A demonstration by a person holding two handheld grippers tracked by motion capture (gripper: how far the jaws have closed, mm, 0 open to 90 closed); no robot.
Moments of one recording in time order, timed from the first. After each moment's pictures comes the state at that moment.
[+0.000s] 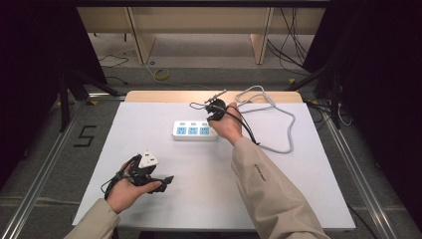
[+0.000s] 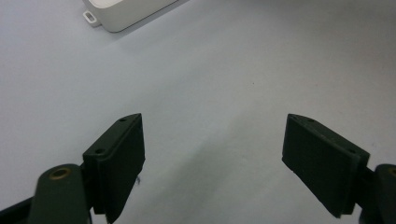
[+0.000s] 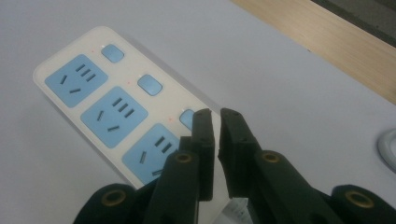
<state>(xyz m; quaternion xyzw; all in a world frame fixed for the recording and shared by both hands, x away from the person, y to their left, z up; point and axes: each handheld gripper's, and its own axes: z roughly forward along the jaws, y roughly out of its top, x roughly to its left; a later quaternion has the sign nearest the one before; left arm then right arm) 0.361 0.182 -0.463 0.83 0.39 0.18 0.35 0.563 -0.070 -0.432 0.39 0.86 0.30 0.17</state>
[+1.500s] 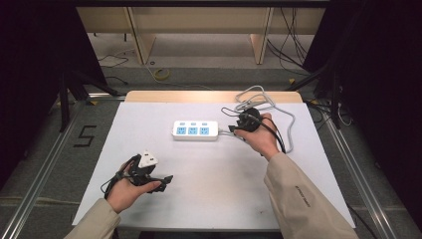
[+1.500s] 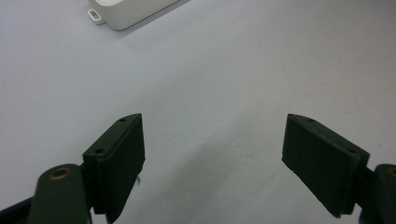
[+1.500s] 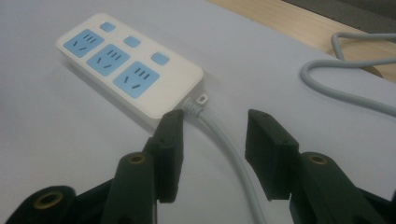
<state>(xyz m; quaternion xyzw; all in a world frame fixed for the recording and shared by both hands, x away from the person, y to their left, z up) 0.361 0.183 -0.464 0.83 0.39 0.18 0.35 0.505 -0.163 -0.416 0.41 0.82 0.35 0.17</state>
